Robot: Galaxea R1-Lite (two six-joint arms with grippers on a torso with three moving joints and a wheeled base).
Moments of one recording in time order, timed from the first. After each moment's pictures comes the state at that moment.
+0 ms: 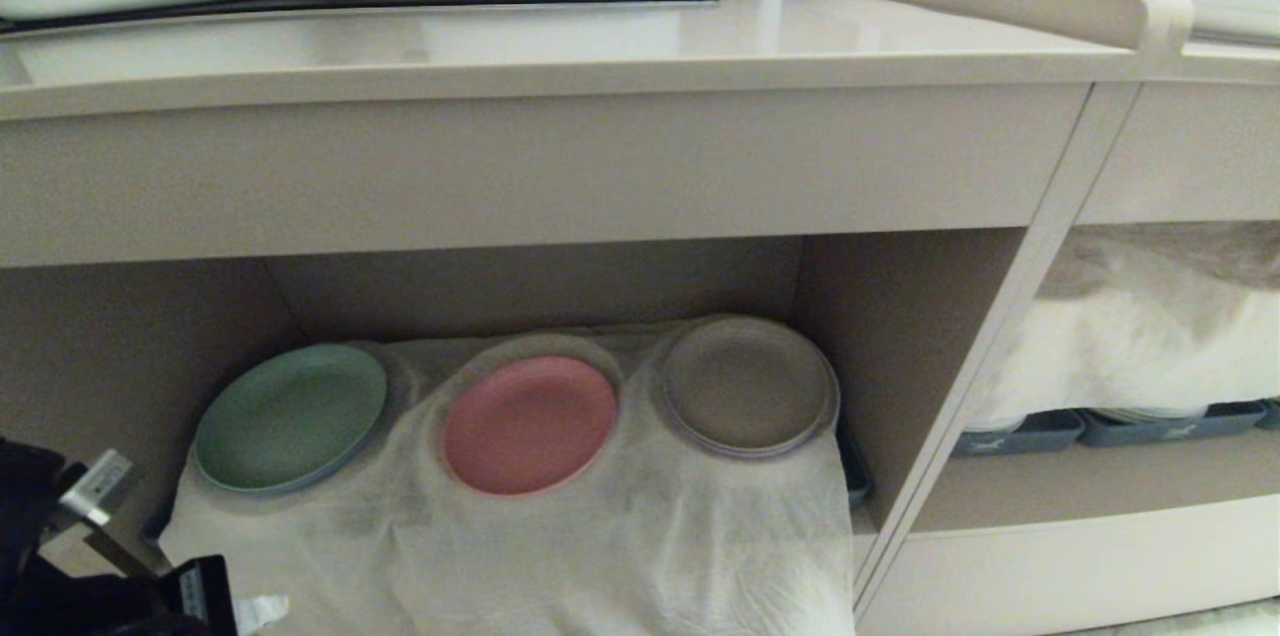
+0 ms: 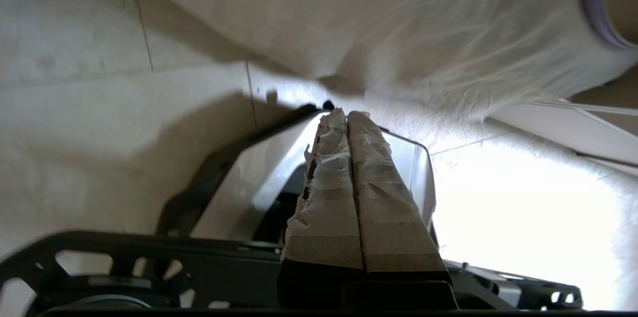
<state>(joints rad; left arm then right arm) -0.24 1.07 -0.46 0.26 -0.05 -0.69 0.01 0.00 0.00 0.00 -0.03 0.06</state>
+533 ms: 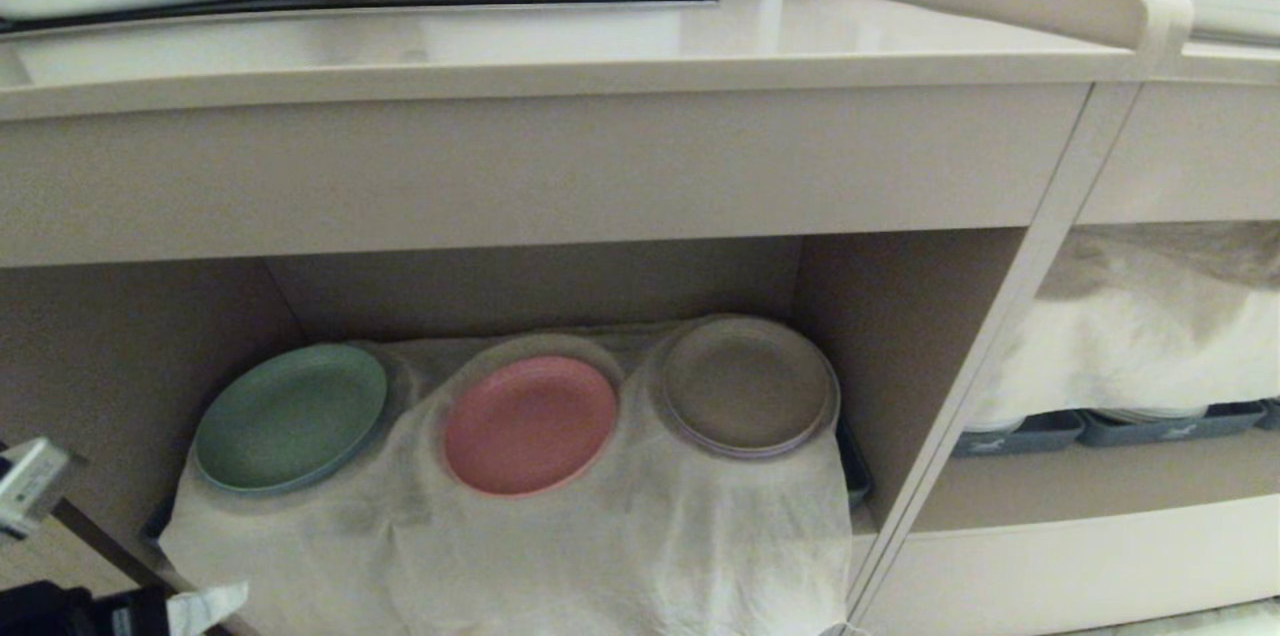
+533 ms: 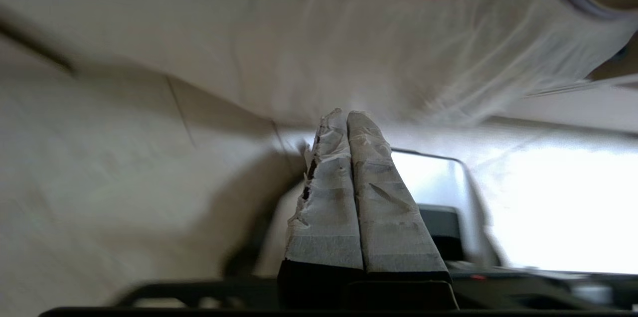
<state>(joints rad) -0.23 0.90 -0.44 0.24 0.00 -0.43 0.01 0.00 0.00 0.00 -0.03 0.06</state>
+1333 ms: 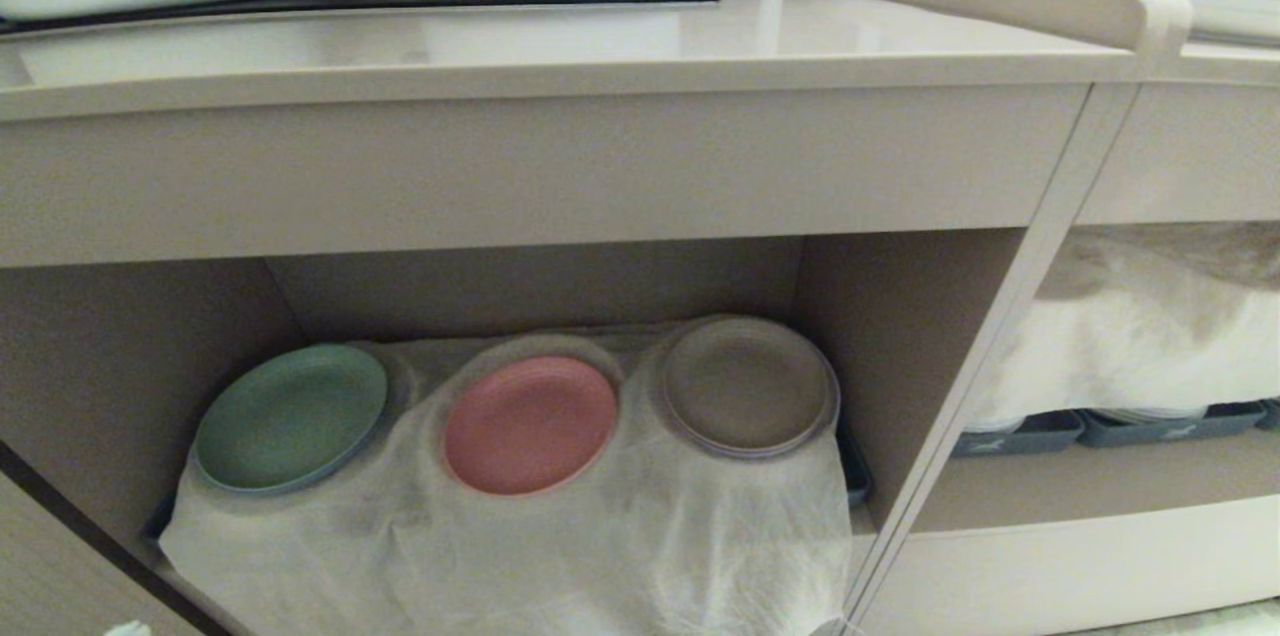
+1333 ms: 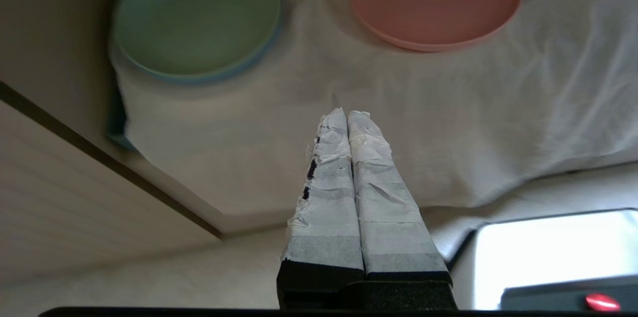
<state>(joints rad) -0.04 0.42 -0.10 -0.05 -0.05 0.11 0.01 0.00 0.00 0.00 -0.03 0.06</state>
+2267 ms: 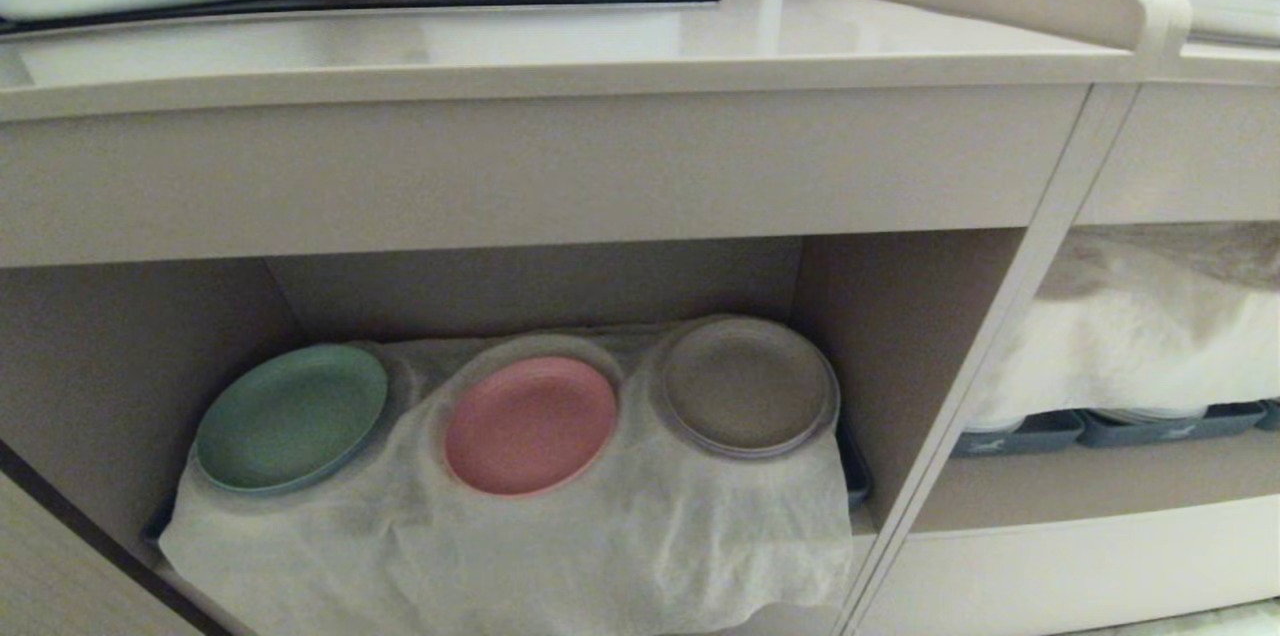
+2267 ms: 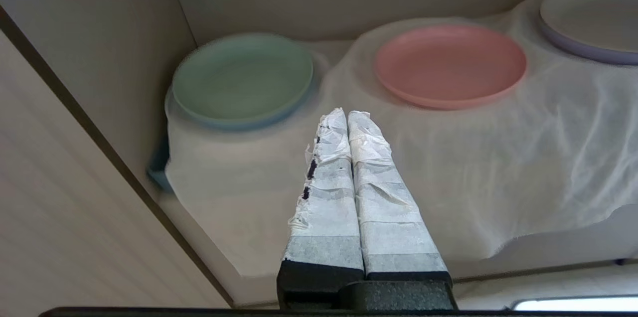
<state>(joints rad) 0.00 0.01 0.00 -0.02 -0.03 0.09 0.01 0.00 0.00 0.00 -0.03 0.06</state>
